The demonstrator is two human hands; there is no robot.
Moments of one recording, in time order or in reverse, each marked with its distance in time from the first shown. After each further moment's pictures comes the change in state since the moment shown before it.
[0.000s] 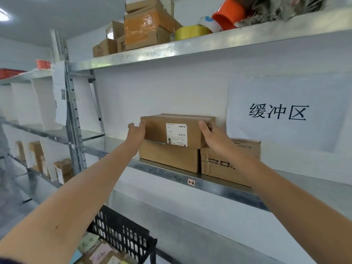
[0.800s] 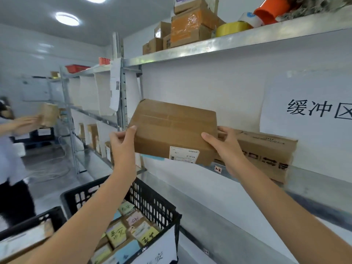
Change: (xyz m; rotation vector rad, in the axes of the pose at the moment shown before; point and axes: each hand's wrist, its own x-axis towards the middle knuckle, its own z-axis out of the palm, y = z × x) left_hand -0.171 -0.048 -0.104 -0.492 0.448 0.235; right_hand -0.077 -0.015 0.055 0.687 -0.055 -0.021
